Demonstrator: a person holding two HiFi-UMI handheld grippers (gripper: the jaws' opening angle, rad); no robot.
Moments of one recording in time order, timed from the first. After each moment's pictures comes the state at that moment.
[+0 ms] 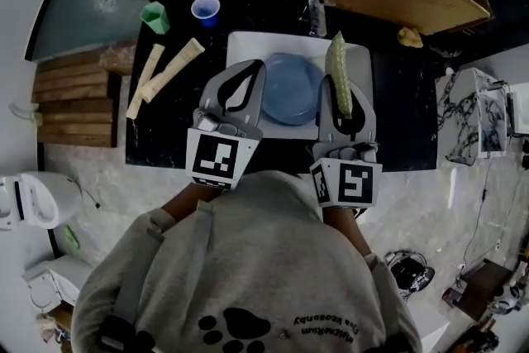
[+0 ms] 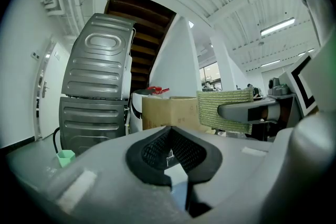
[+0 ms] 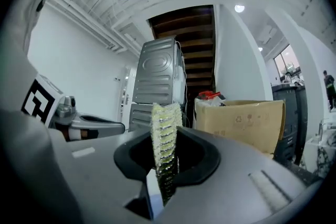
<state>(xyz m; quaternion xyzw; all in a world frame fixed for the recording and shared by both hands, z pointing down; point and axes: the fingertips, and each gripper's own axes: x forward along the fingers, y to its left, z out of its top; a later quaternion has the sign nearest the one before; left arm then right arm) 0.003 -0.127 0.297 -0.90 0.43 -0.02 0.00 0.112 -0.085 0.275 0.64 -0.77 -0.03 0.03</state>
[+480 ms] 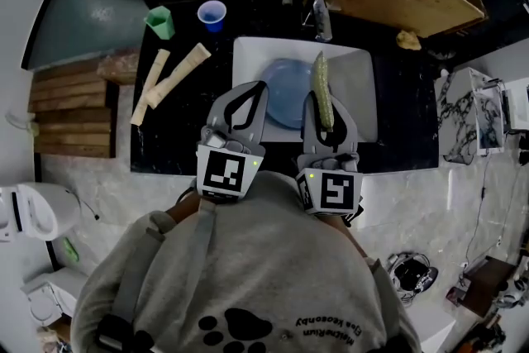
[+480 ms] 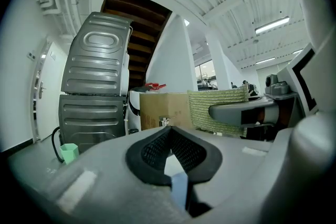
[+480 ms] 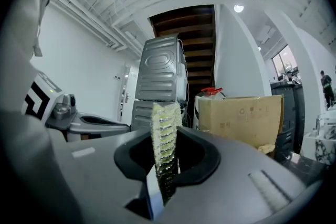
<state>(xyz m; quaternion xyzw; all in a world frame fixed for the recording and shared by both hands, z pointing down) -0.016 -0.105 0.325 -0.91 0.40 -0.04 0.01 0.067 -0.070 0.309 0.65 -0.76 -0.02 0.03</state>
